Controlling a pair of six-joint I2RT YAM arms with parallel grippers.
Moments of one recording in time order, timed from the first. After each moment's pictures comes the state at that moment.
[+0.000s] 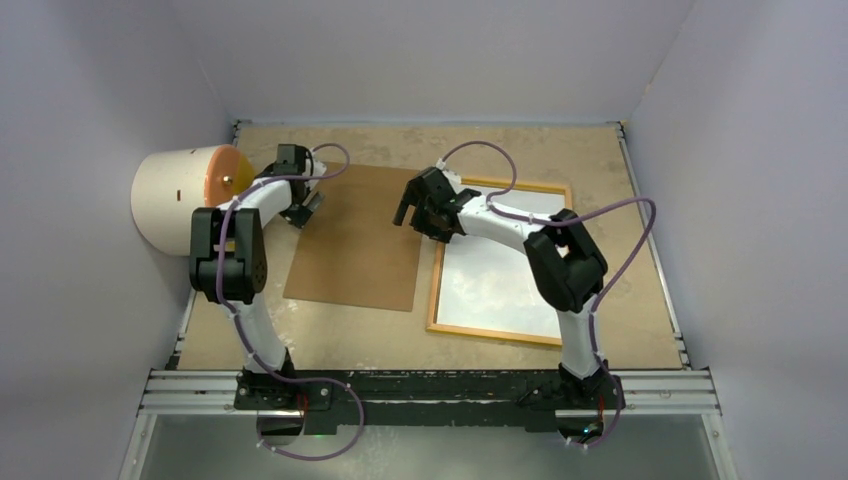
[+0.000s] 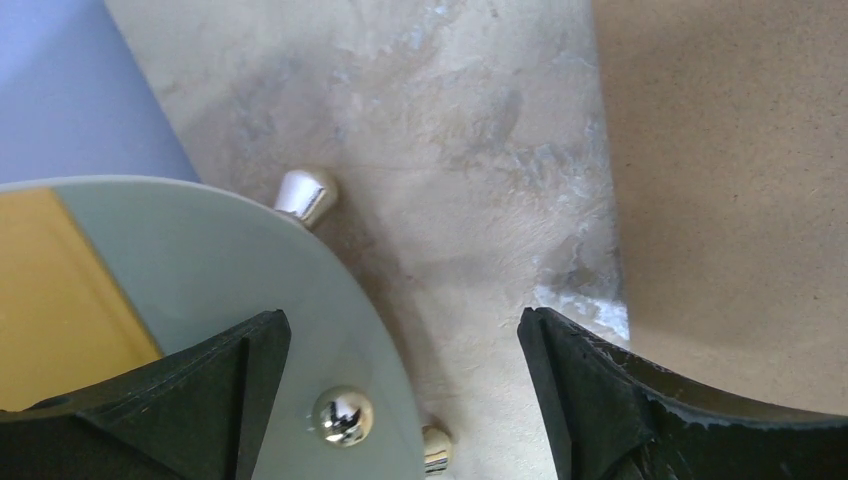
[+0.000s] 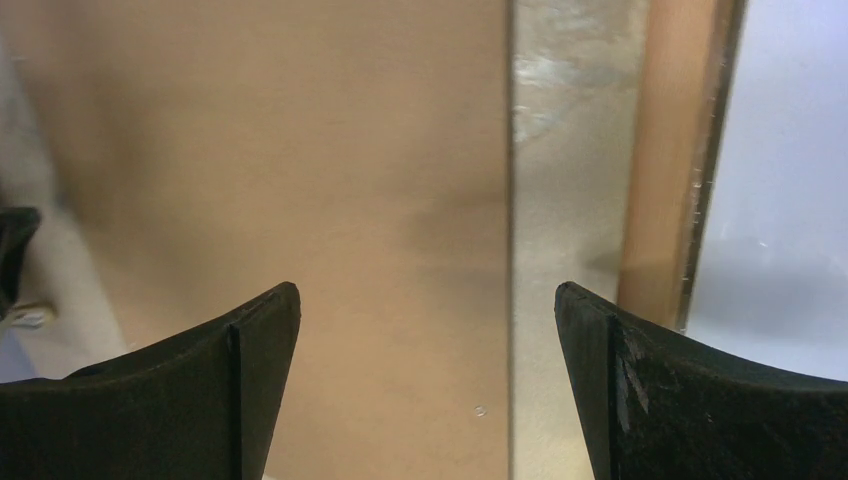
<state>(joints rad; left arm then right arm) -0.02 1.89 1.29 -0.40 -0.40 0.57 0.70 2.01 1.47 -0.36 0.12 0.96</state>
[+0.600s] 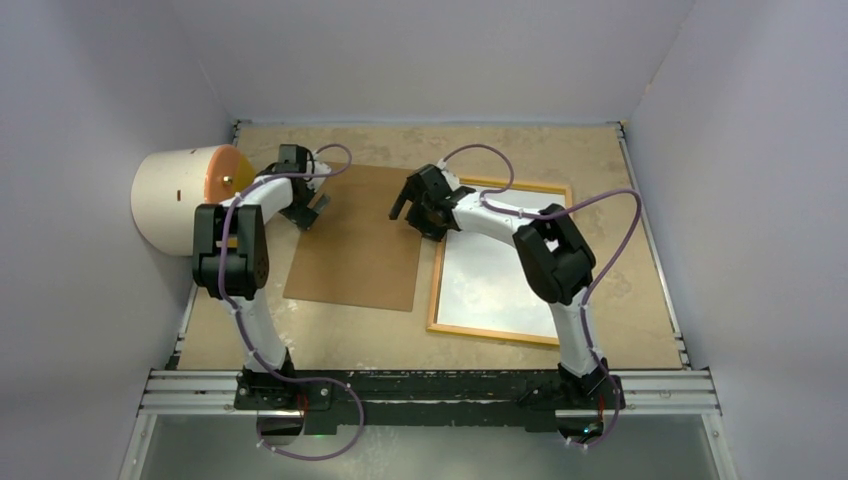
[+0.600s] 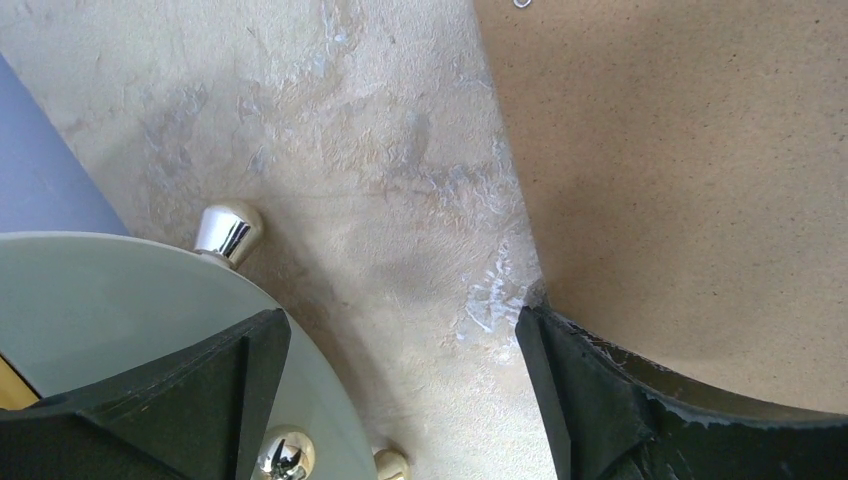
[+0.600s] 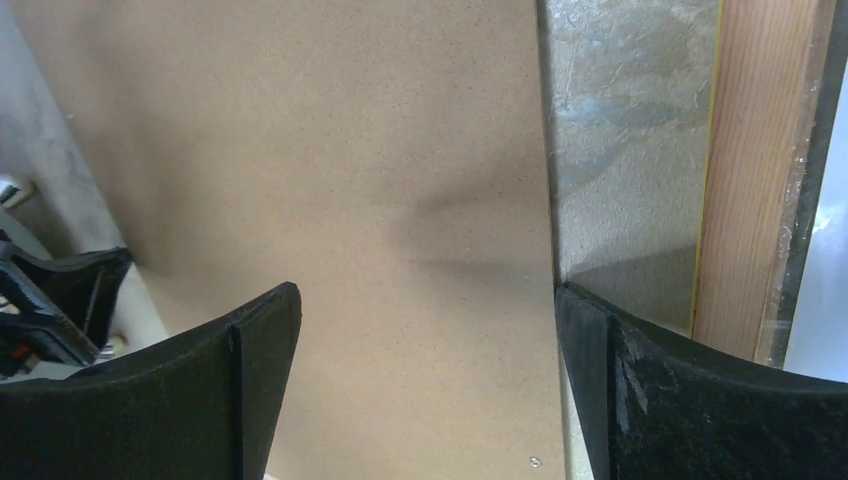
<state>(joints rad) -0.02 1.94 1.31 -0.45 -0.25 0.54 0.70 2.12 1.54 -0.34 0.10 1.07</state>
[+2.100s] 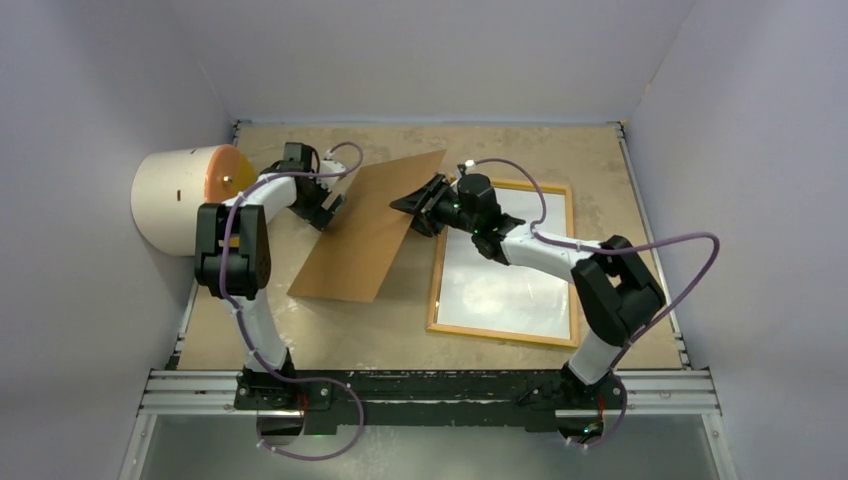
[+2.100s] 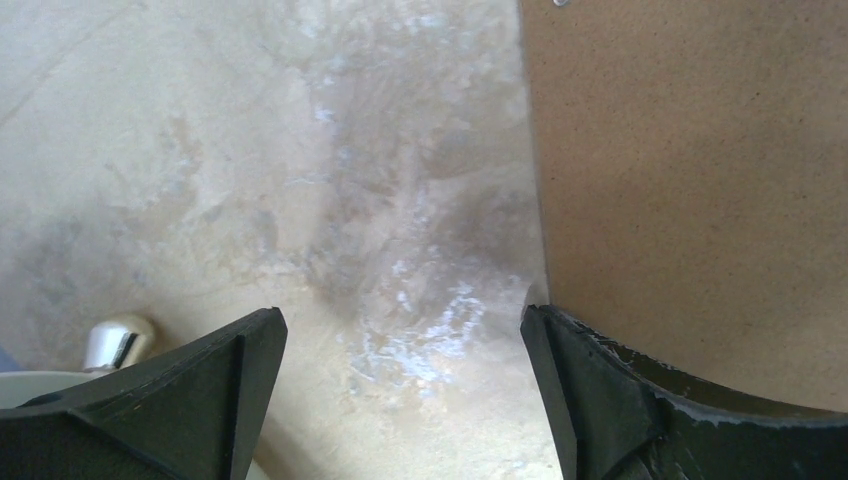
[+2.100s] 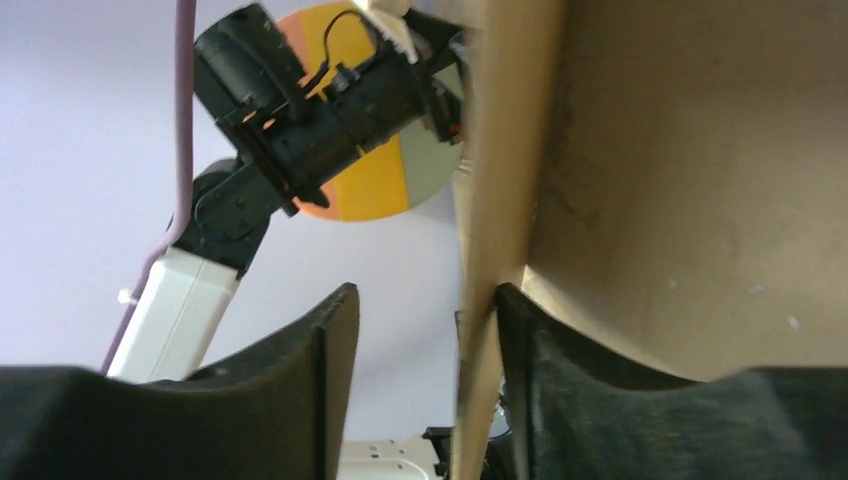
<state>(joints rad) -0.05 1.95 1.34 -0.48 -0.01 0.57 0.65 1.73 1.01 0.43 -0.33 1.44</state>
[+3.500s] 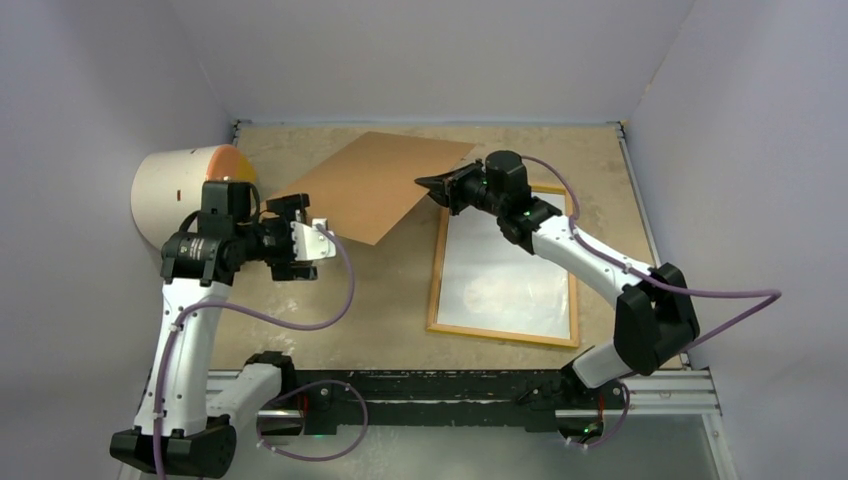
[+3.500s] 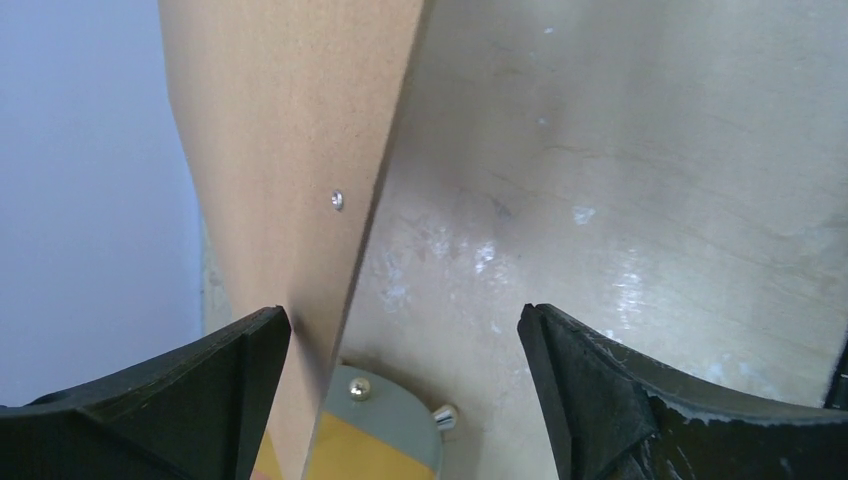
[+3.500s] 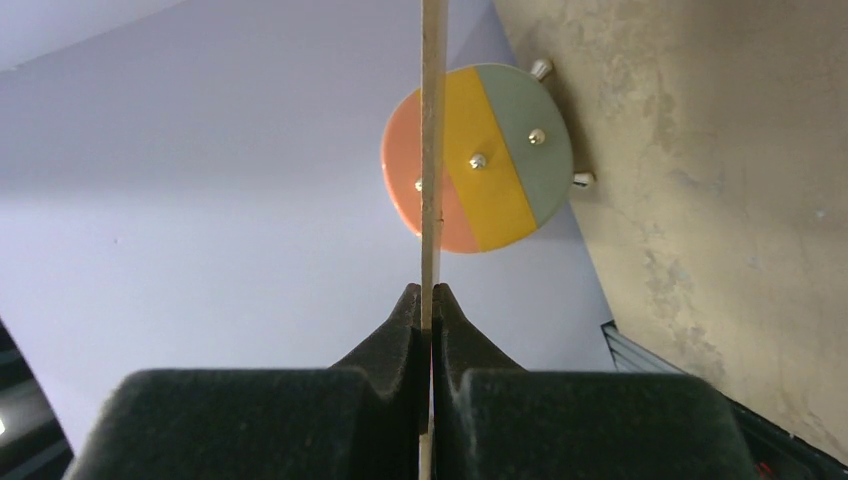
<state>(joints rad) -0.06 0.96 1.25 -1.18 0.58 1.35 0.56 1.50 1.11 0.06 -0.26 1.72</state>
